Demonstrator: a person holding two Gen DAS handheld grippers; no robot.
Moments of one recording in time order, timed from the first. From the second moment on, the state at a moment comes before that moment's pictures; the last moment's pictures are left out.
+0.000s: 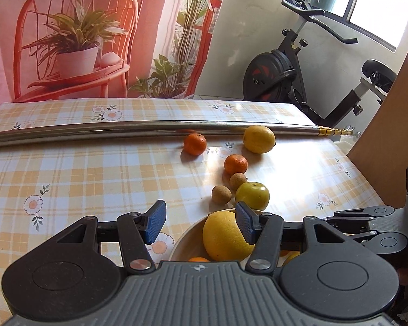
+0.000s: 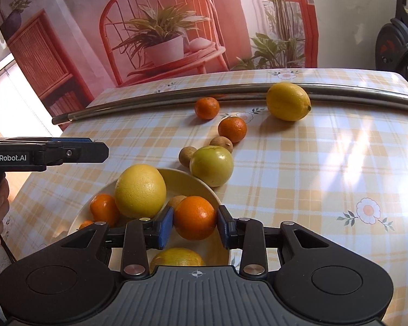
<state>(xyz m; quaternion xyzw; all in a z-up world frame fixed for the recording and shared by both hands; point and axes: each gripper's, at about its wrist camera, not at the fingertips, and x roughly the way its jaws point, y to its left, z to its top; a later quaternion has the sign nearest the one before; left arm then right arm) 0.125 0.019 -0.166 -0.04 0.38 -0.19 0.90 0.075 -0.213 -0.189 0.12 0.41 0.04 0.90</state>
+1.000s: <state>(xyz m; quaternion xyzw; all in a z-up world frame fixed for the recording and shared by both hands) 0.130 0.051 -0.157 -0.05 0.36 -0.15 0.92 0.079 -0.209 -0.165 0.09 0.38 0.01 0.92</state>
